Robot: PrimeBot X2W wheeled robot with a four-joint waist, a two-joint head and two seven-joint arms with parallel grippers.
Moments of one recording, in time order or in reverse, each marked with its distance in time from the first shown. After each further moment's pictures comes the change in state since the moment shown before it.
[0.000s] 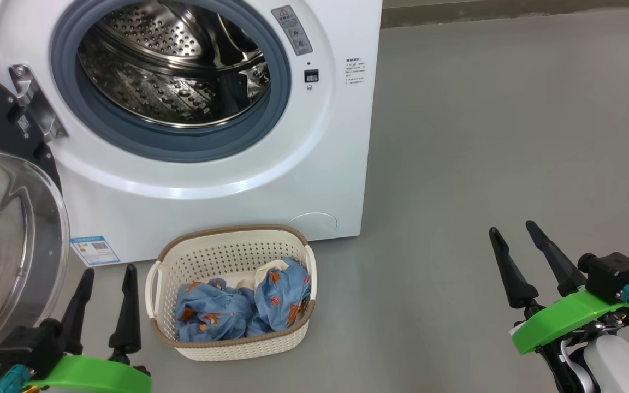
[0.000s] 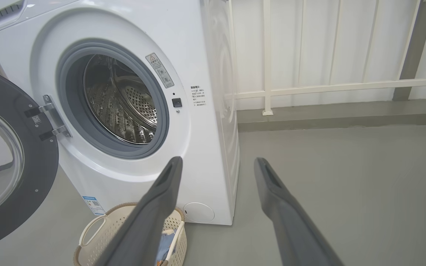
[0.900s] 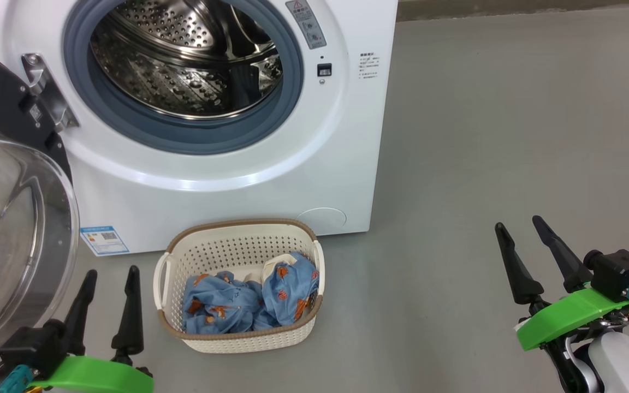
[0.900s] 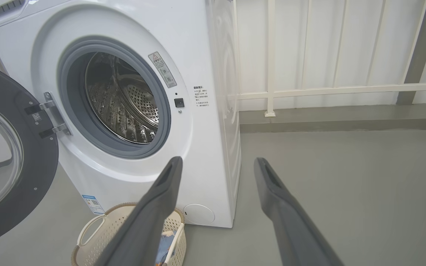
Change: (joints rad) left arm 0.000 0.002 -0.013 0.001 -0.002 -0.003 0.000; right arm 0.000 0.001 -0.029 -0.007 -0.028 0.000 0.000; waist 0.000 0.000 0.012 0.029
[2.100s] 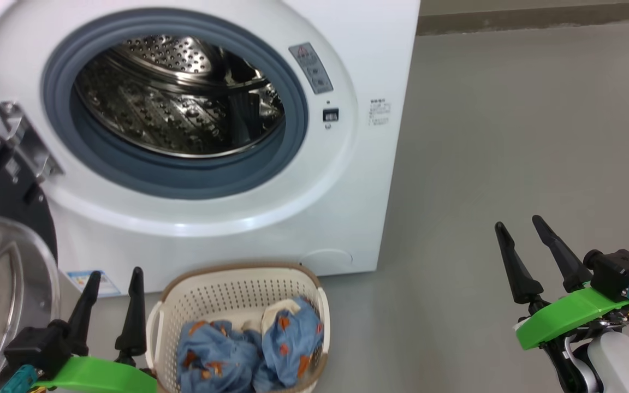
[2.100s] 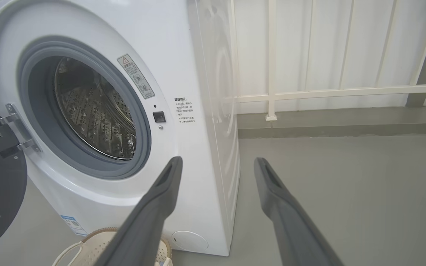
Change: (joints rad) left arm 0.000 0.003 -0.015 0.000 -0.002 0.000 0.000; right arm 0.000 0.005 -0.004 -0.001 0.000 0.000 0.000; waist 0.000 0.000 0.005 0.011
